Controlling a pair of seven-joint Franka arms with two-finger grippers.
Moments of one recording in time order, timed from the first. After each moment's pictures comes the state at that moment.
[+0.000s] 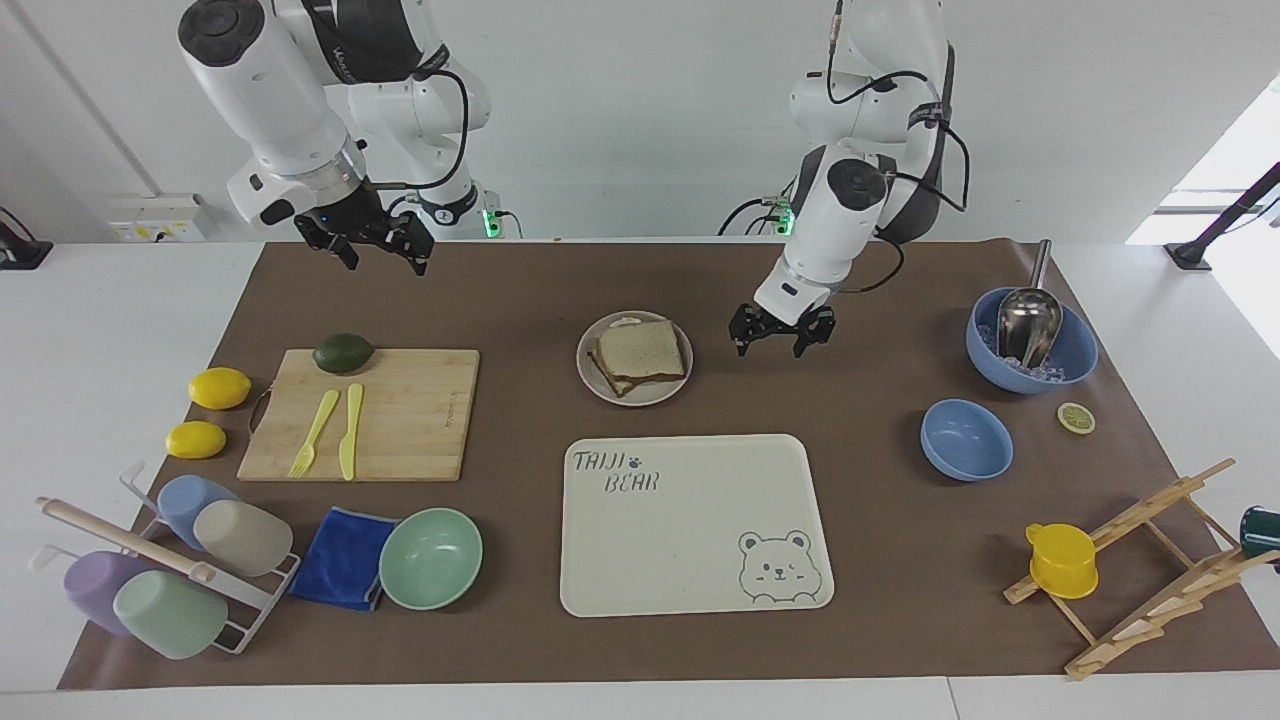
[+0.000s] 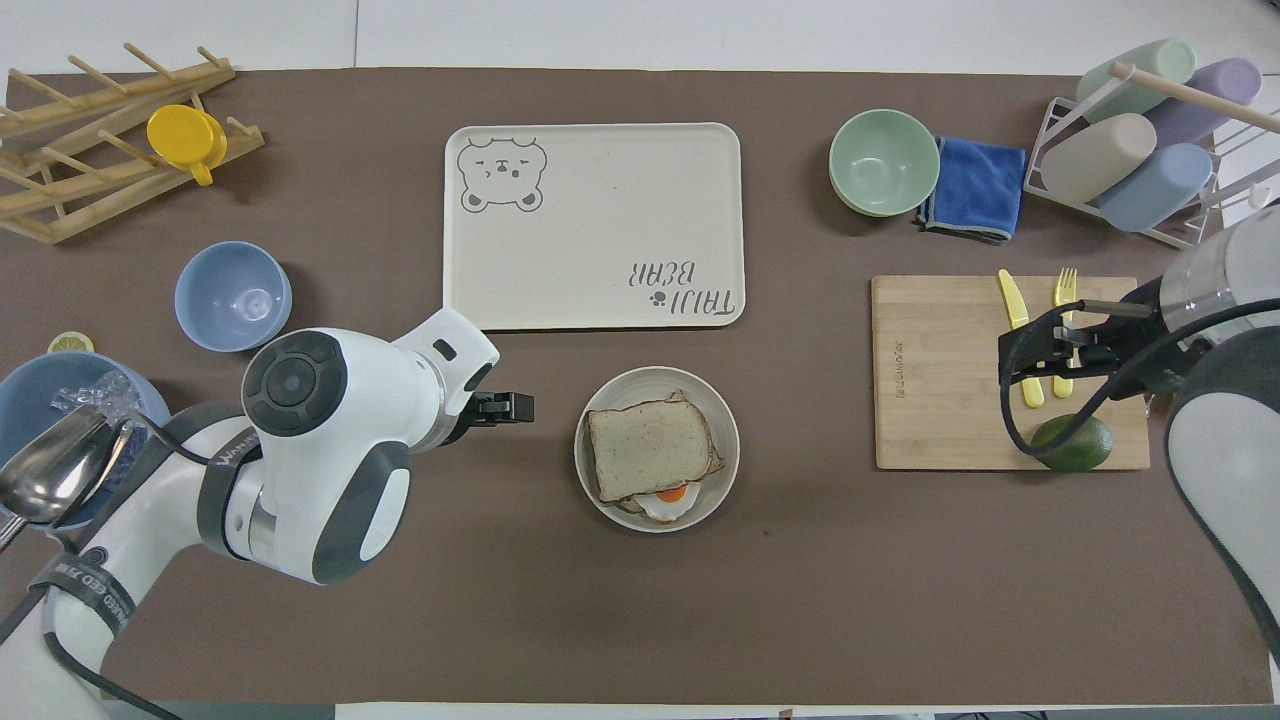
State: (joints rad) left arm -0.43 0.02 -0.09 -2.26 -0.16 2.31 -0.34; right arm 0.05 -0.05 0.03 -1.73 0.04 1.53 0.22
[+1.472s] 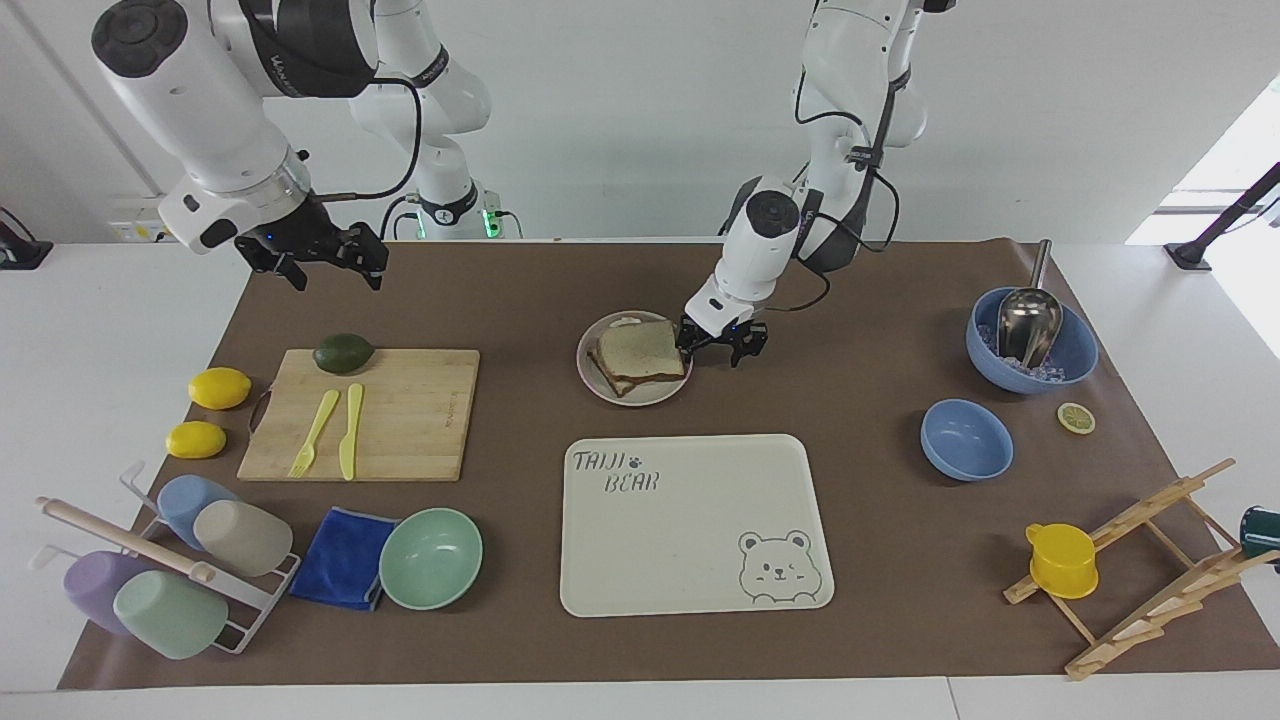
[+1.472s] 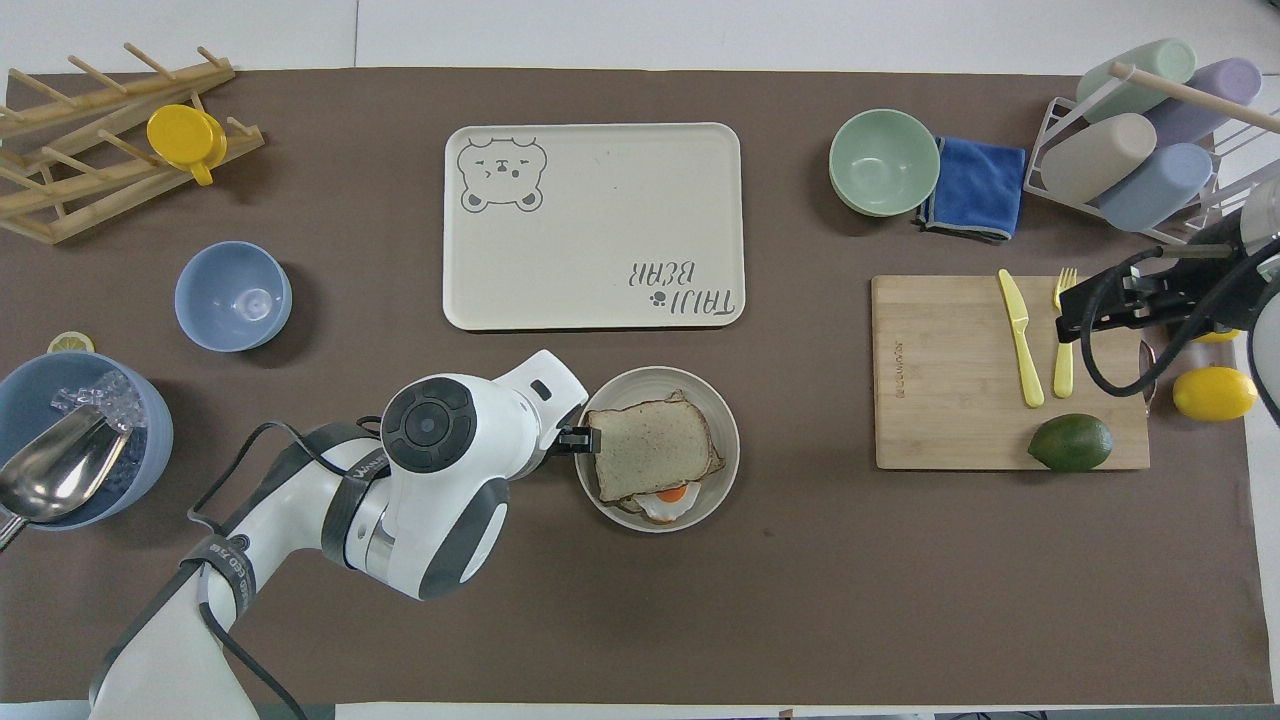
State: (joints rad) left arm -0.56 0.13 -0.09 -2.27 -0.18 2.44 -0.39; right arm 0.02 0.04 -0.01 -1.59 0.03 1.48 0.04
